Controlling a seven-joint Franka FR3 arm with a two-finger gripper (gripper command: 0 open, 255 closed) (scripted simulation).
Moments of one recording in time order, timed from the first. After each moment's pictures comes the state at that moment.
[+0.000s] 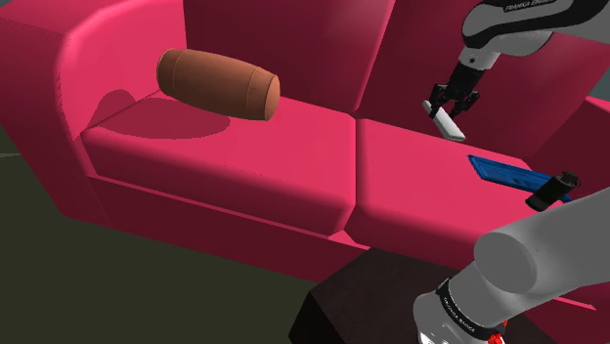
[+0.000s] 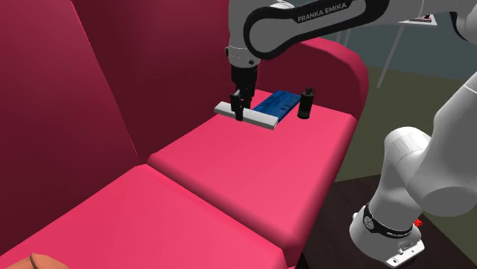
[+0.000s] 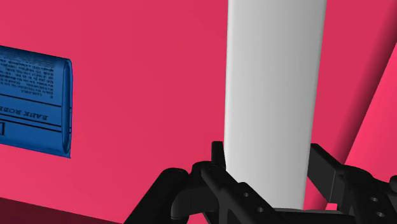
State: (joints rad) arm -0.39 -0.24 -0.27 -2.12 -0.09 1.91 0.00
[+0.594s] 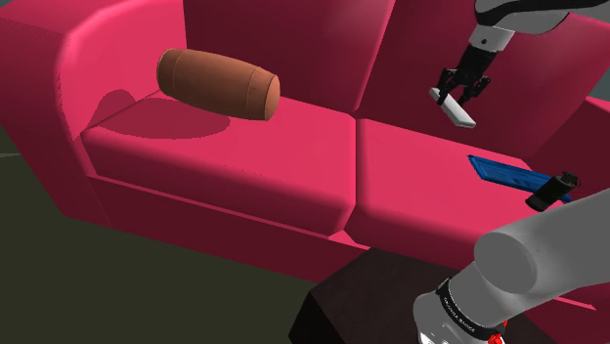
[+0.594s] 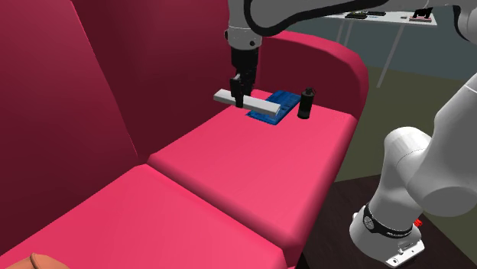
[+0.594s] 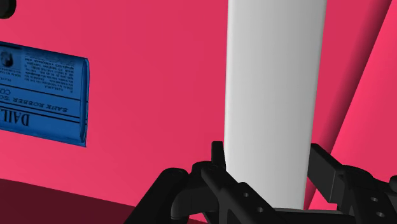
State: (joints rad) arm -0.39 -0.25 -0.27 -2.01 -0.09 1.79 0.00
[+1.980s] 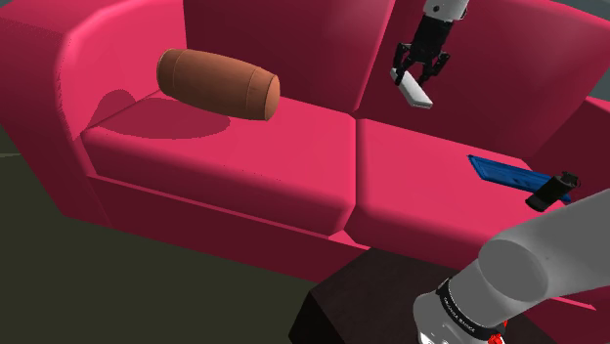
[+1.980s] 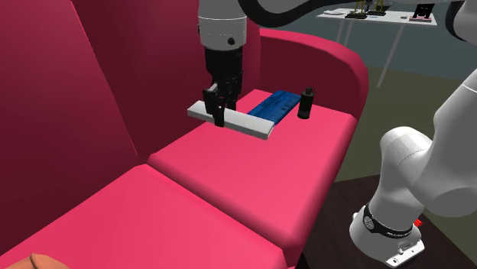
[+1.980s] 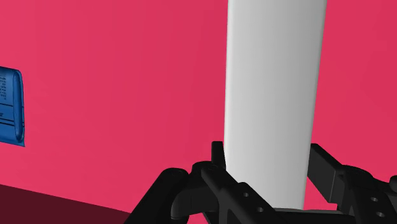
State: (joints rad) arm -0.26 -0.24 -0.06 -1.92 -0.04 1.69 0.31
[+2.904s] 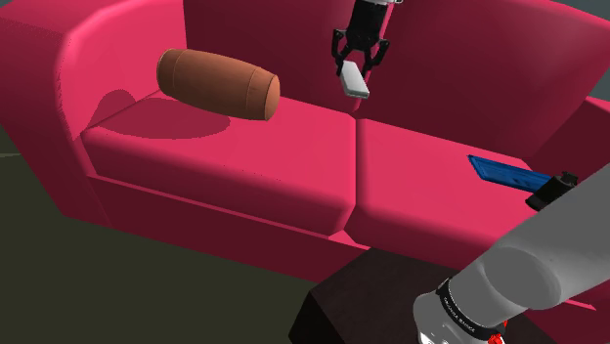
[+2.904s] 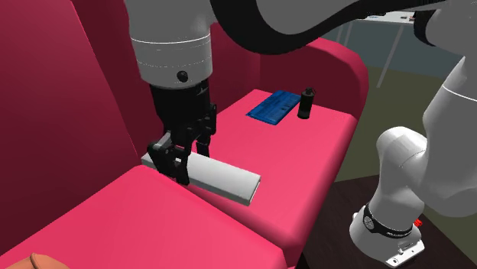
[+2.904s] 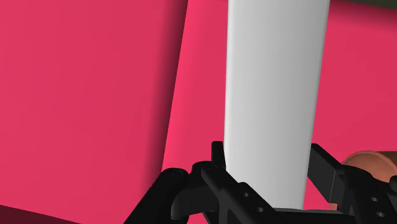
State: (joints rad) arm -0.13 -0.07 0.13 -1.72 -0.02 1.65 0.63
